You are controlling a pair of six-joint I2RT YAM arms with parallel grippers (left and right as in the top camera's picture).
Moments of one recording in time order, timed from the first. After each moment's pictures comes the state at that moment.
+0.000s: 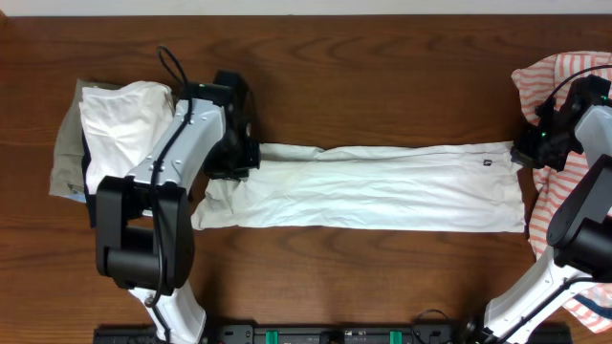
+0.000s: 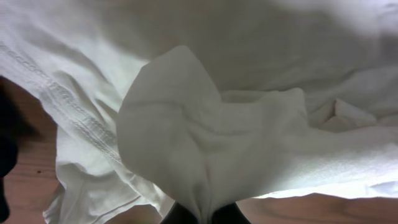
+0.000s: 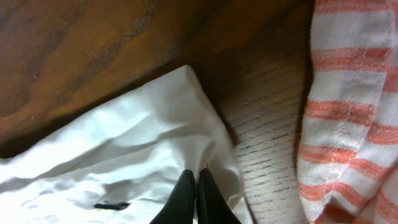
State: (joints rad) left arm -0.18 1.91 1.41 -1.17 0.12 -0.26; right arm -0.44 2.05 1.48 -0.92 -0.16 0.01
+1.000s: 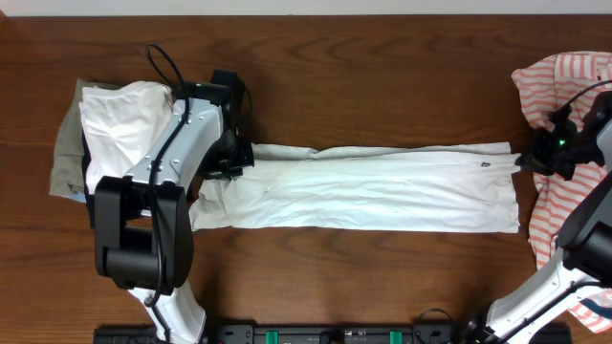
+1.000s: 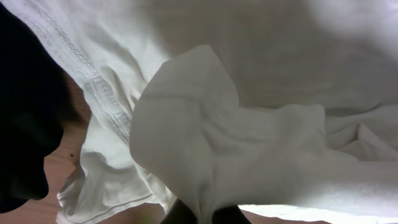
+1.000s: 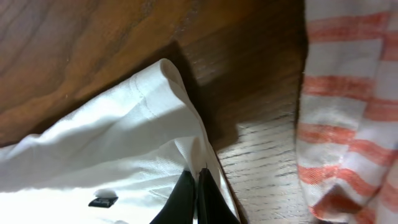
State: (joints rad) left arm -0.17 1.91 1.41 -1.18 0.00 -0.38; right arm -0.54 2.05 1.48 -0.97 -0.35 -0.06
